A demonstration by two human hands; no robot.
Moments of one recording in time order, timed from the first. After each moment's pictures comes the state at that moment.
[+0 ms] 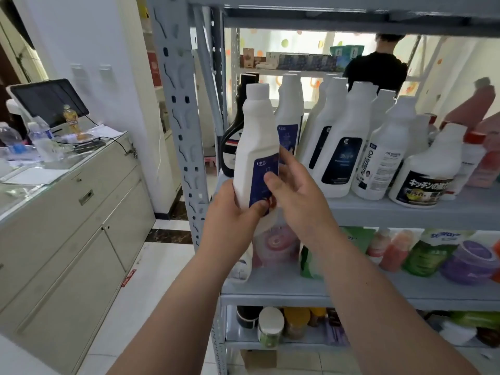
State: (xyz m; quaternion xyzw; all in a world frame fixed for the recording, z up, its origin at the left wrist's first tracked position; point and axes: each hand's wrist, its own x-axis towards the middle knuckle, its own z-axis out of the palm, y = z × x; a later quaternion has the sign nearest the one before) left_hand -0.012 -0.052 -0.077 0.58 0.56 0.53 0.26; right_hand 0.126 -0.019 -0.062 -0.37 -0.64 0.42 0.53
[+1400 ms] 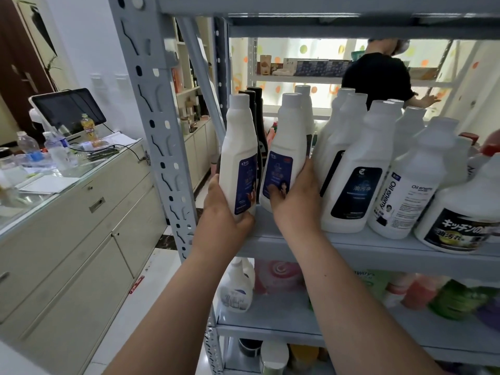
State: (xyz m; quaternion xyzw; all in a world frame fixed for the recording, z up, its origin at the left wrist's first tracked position) left_hand -0.022 0.055 -0.106 0.60 0.64 0.48 0.09; right_hand 0.119 0.099 -0.080 -0.56 -0.62 0.14 0.53
